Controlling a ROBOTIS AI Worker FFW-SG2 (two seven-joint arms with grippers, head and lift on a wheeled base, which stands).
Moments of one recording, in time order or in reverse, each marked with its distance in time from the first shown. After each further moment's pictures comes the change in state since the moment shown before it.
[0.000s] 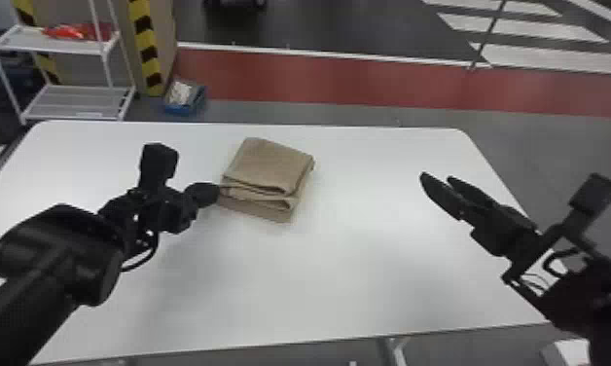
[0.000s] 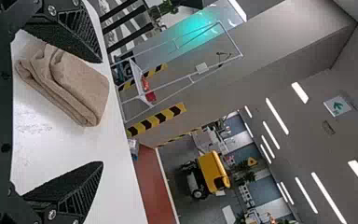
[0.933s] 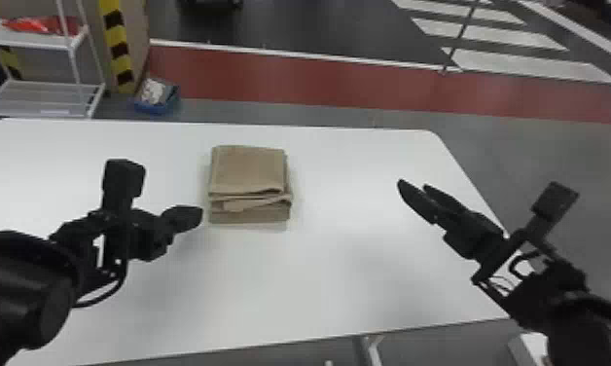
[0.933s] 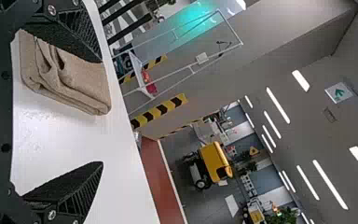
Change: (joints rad) left arm 0.206 0.049 0.109 -0.378 0.057 0.242 -0.006; right arm -0.007 0.009 -0.012 0.051 0.010 -0.010 -0.001
